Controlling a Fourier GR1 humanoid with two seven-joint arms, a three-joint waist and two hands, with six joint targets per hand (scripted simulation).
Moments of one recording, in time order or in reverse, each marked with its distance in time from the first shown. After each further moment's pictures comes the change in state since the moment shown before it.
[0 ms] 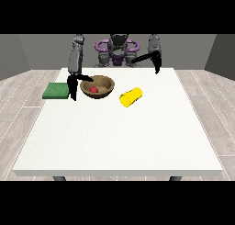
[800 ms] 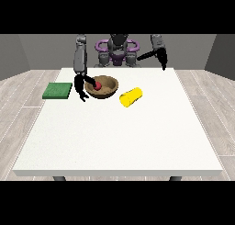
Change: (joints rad) left arm 0.047 0.046 0.033 -0.005 0.042 -0.059 -0.004; right arm -0.065 0.052 0.036 0.056 0.024 -0.172 0.102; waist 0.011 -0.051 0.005
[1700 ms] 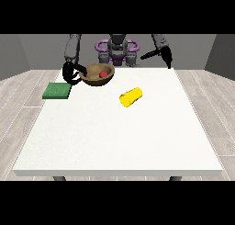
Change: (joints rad) left arm 0.069 0.077 0.125 0.128 0.069 -0.010 -0.060; right arm -0.117 -0.062 0.088 -0.037 0.065 -0.108 0.444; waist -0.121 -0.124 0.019
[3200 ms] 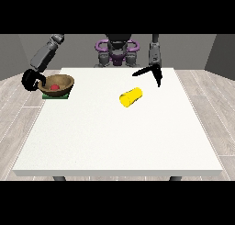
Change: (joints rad) left arm -0.021 -0.056 -0.099 -0.292 -0.093 0.150 -0.054; right arm 0.034 -0.511 -0.246 0.165 -0.143 0.424 -0.260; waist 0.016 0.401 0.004
